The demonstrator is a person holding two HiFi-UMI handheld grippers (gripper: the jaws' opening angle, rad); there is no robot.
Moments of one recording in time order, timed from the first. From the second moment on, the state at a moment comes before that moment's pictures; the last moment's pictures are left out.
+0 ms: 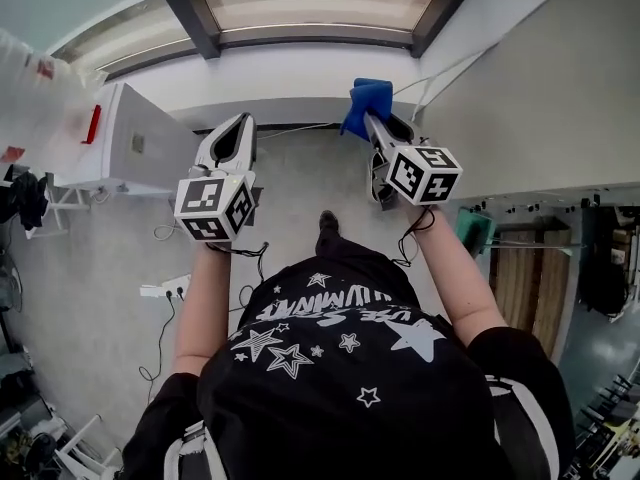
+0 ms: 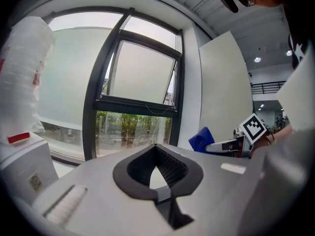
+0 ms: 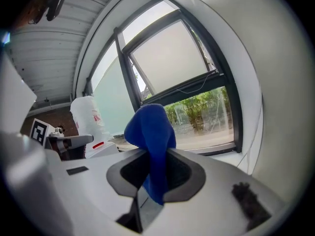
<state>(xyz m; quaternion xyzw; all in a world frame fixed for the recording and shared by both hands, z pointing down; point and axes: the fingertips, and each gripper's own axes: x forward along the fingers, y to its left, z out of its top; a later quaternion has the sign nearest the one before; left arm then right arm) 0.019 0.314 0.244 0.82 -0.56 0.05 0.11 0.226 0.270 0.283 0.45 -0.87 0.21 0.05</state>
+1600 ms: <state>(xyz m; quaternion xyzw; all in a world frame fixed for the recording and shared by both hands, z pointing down) -0.088 0.085 0.245 0.84 -0.53 0.03 0.11 0.103 0.051 0.284 0.46 -0.86 0.21 0.06</state>
